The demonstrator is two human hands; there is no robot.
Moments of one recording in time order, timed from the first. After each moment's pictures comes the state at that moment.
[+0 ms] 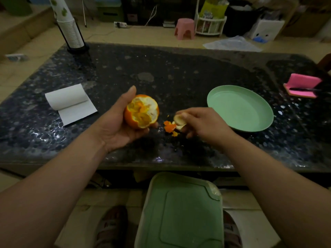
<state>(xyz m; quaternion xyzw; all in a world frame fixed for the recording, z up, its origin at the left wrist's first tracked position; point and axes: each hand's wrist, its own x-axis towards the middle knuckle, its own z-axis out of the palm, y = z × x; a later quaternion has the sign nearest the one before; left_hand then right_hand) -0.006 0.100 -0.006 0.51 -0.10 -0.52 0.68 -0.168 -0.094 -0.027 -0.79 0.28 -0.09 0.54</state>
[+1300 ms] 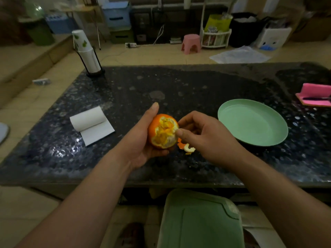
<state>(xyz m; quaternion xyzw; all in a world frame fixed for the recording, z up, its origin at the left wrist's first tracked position) -0.035 0.094 0.031 0.62 -0.11 -0.47 0.61 -0.169 -0.055 0.018 -0.85 0.18 -0.15 0.47</state>
